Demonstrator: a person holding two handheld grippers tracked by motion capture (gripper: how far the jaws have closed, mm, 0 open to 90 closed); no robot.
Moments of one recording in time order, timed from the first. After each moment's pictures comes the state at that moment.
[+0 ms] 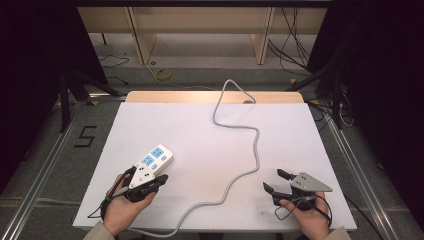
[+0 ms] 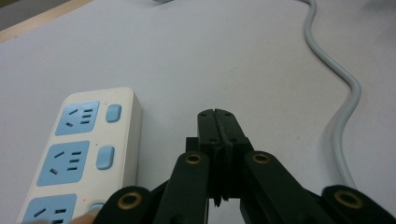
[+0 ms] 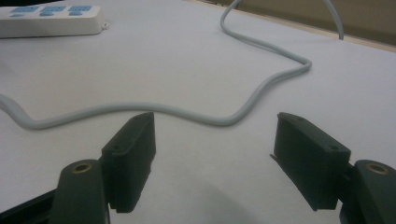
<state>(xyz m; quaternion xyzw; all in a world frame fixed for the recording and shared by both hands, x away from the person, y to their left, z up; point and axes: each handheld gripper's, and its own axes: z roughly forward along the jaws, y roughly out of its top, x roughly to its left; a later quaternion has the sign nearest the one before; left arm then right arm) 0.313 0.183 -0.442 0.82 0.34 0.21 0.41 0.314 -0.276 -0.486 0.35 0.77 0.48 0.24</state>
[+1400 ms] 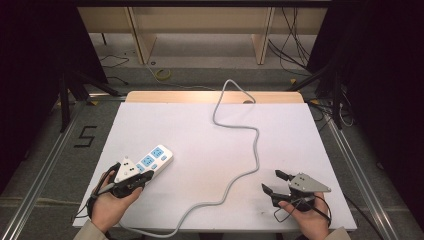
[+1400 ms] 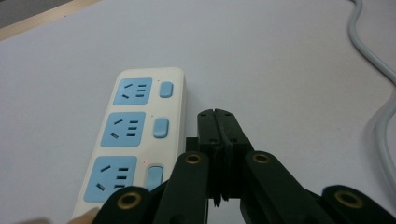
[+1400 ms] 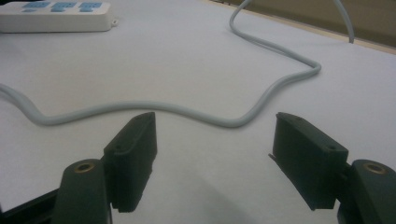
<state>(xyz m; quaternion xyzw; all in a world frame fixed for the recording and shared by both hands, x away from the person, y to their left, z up) 0.318 0.216 -0.437 0.81 0.39 0.23 0.39 0.312 -0.272 -0.483 0.34 0.78 0.48 0.24</state>
